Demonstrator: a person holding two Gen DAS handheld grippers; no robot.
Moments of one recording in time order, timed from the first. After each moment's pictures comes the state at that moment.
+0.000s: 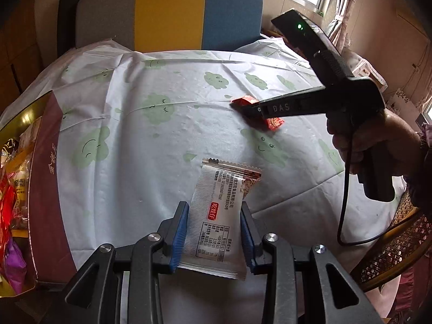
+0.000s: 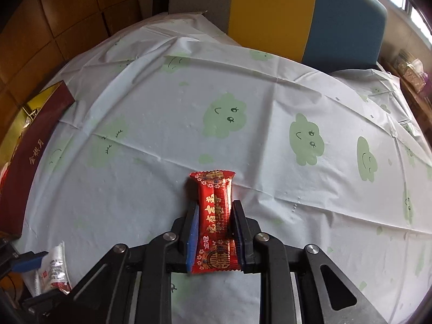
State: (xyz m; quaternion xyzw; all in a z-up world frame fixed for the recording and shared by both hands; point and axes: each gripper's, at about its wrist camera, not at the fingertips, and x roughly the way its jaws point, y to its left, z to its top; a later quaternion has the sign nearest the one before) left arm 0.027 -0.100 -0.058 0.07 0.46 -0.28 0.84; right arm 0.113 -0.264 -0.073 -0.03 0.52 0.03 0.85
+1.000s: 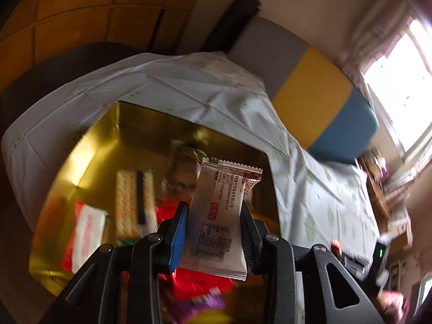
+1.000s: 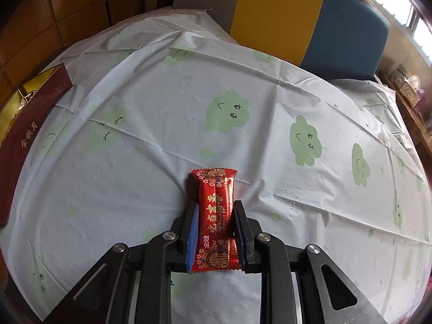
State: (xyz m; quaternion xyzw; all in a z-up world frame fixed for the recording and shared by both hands) left arm 0.120 0.166 0.001 -0.22 0.43 -0.03 0.88; right arm 0.113 -0.255 -0.074 -0.07 0.52 0.02 0.85
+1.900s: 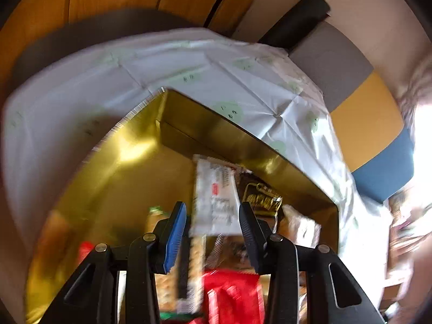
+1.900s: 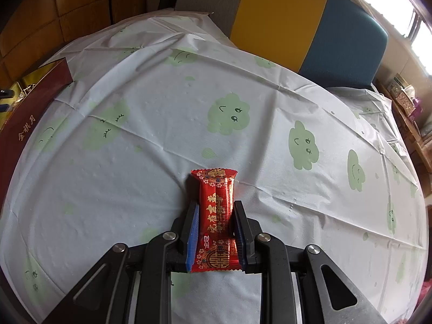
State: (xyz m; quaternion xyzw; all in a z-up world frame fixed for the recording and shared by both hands) left arm 0.186 0.213 -0.050 -0.25 0.47 0.08 0.84; right arm 0.110 -0.249 -0.074 -0.09 0.51 0.02 0.86
